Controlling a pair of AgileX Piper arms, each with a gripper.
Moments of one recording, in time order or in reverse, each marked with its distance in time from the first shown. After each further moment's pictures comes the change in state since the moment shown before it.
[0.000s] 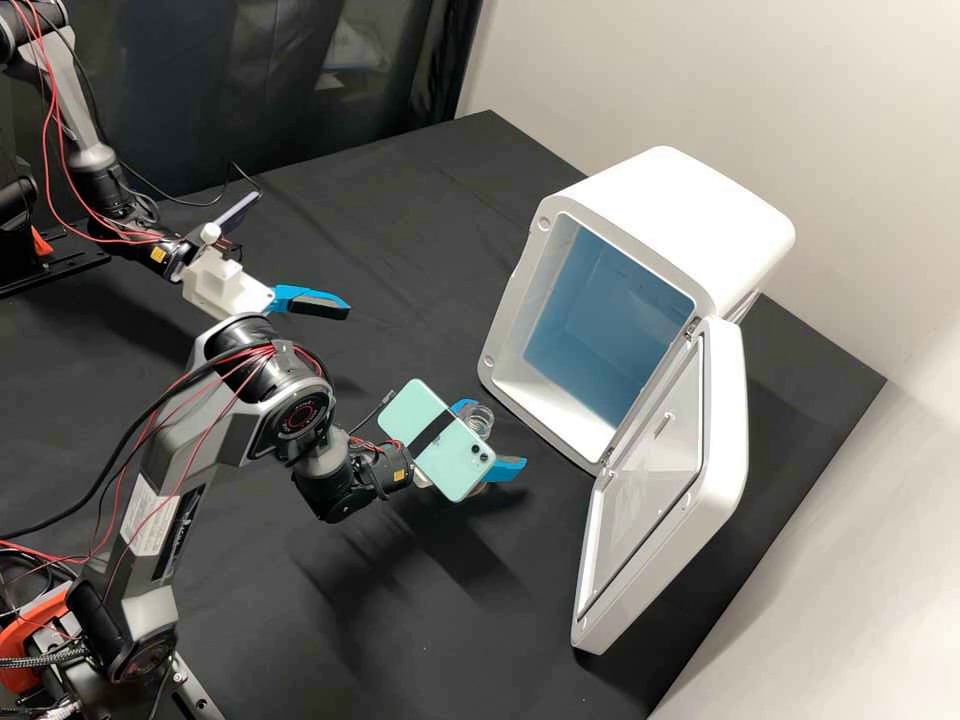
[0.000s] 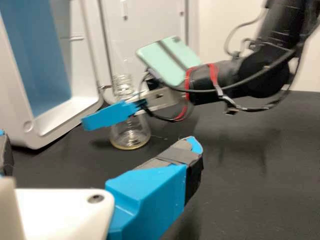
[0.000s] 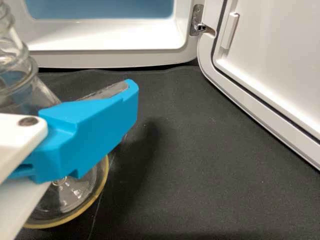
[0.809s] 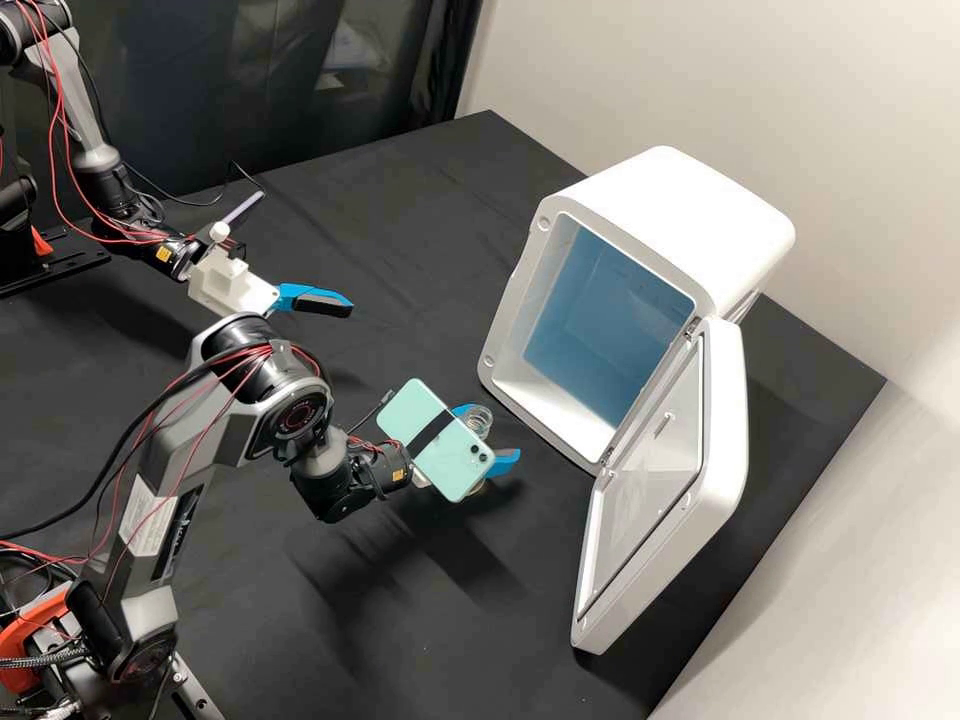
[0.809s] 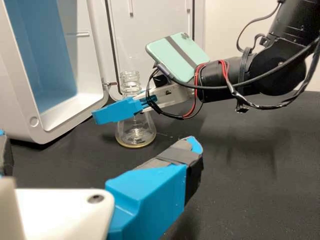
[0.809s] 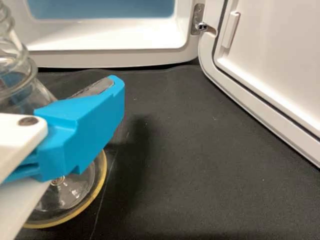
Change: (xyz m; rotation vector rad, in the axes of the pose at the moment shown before) left arm 0.001 -0.001 -0.004 -0.005 0.012 -0.005; right arm -0.003 0.000 -0.001 0.006 -0.004 -0.006
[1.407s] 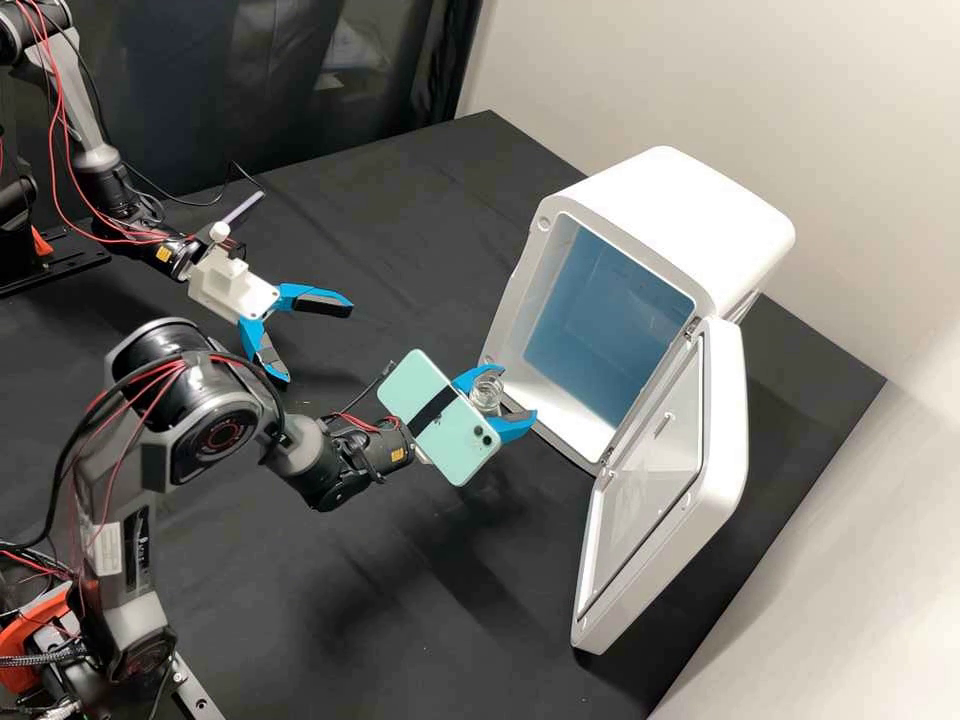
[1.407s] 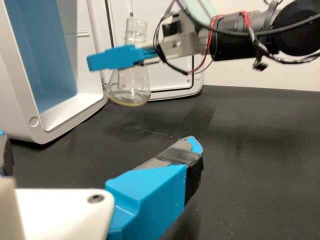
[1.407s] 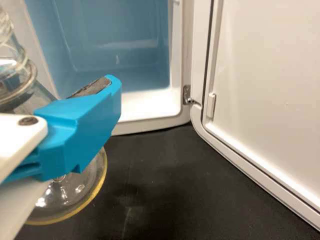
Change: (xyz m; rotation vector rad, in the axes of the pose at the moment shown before) left arm 0.000 0.000 0.000 0.000 0.000 0.000; right arm -0.032 0.045 -0.037 0.101 0.134 0.115
